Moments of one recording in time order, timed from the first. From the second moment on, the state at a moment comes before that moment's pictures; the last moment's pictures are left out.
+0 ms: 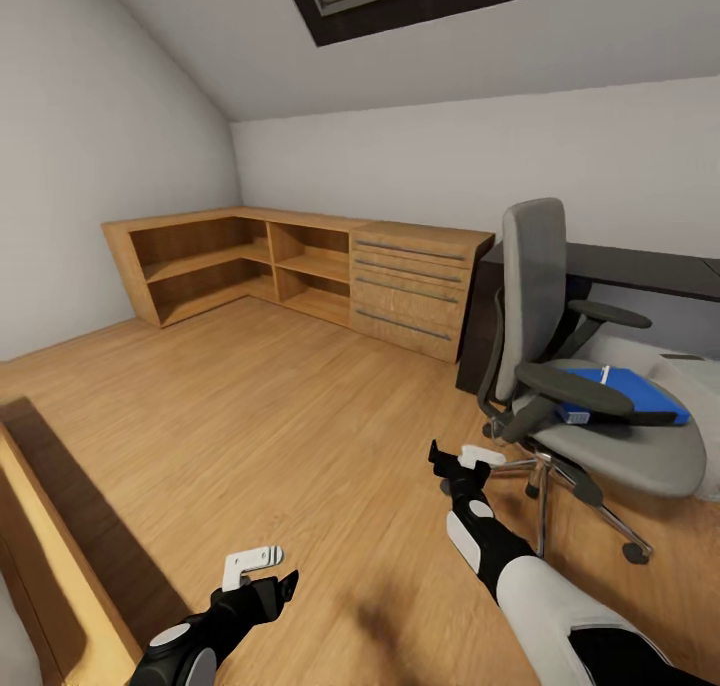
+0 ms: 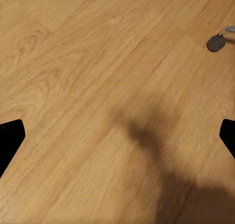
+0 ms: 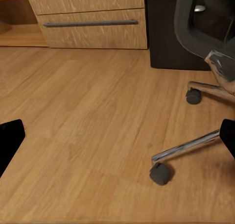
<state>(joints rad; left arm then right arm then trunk) 0.00 -0.10 -0.06 -1.56 0.25 0.66 0.07 -0.78 0.11 -0.01 -0.32 -0.15 -0.37 -0.19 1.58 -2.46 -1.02</state>
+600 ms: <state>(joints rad) 0.00 -0.10 -0.06 -1.56 0.25 0.66 0.07 -0.78 0.11 -0.01 -0.32 -0.15 -0.44 -0.19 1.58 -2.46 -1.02</state>
